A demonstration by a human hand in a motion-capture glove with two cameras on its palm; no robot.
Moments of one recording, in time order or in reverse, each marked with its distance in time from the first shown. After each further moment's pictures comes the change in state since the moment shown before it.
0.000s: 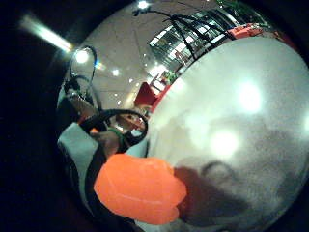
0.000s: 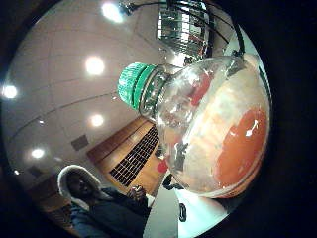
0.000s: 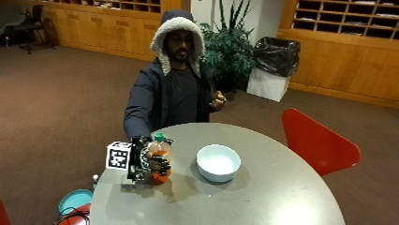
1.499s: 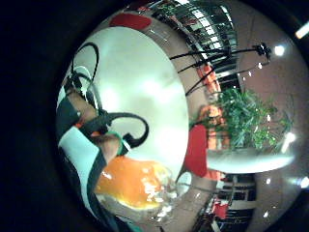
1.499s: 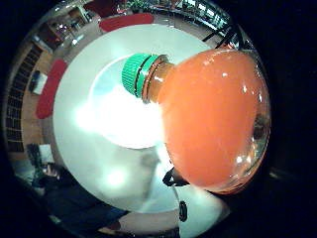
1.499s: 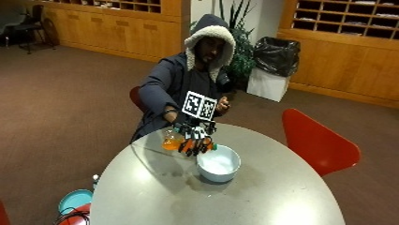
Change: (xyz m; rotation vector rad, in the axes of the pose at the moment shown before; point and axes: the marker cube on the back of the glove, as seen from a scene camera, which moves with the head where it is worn) arm -0.134 -0.003 0.151 -0.730 1.637 -0.580
